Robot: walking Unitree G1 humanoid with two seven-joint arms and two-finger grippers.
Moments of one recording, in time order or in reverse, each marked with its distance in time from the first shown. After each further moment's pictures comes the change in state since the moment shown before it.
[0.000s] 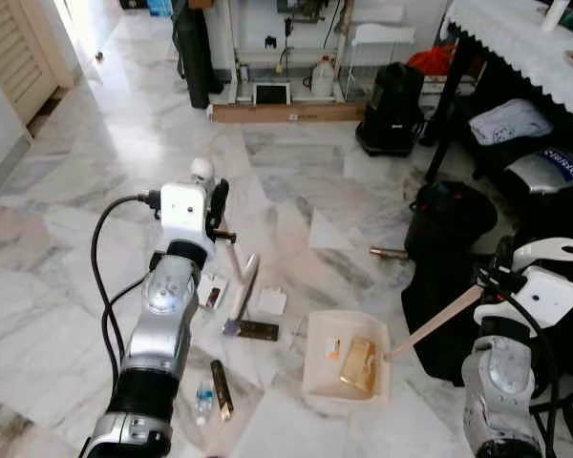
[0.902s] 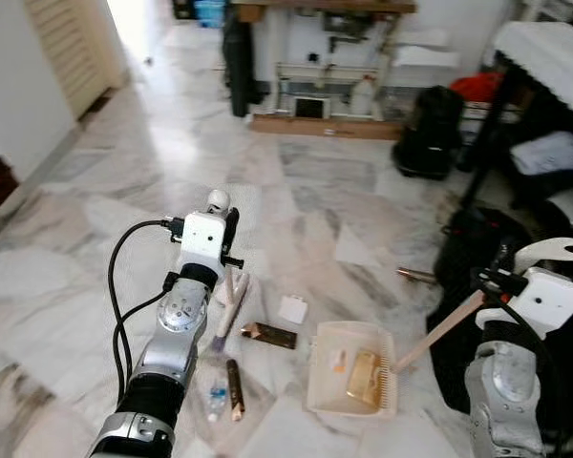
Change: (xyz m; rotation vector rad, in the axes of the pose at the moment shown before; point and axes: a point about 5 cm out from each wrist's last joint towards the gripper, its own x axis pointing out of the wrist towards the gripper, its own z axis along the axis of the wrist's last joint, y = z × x) left arm 0.010 -0.004 -0.014 0.042 0.011 -0.004; right arm -0.008 0.007 0.007 -0.015 0.033 0.020
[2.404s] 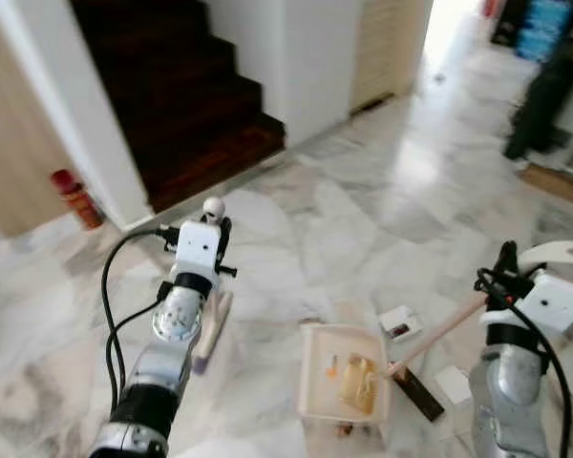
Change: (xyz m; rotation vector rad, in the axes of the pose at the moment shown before) left arm -0.008 0.003 -0.006 0.004 0.017 0.024; right arm 0.000 -0.010 0.002 -0.006 0.015 -0.008
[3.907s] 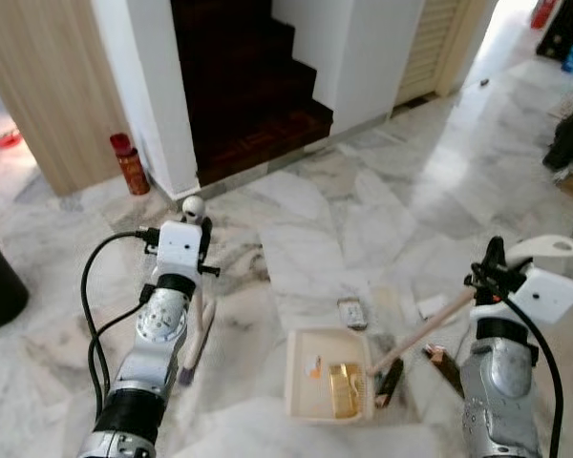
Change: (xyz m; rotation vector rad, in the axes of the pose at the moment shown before) left arm -0.006 0.010 -0.002 0.025 0.043 0.042; right arm 0.000 0.010 -0.001 0.078 0.032 0.022
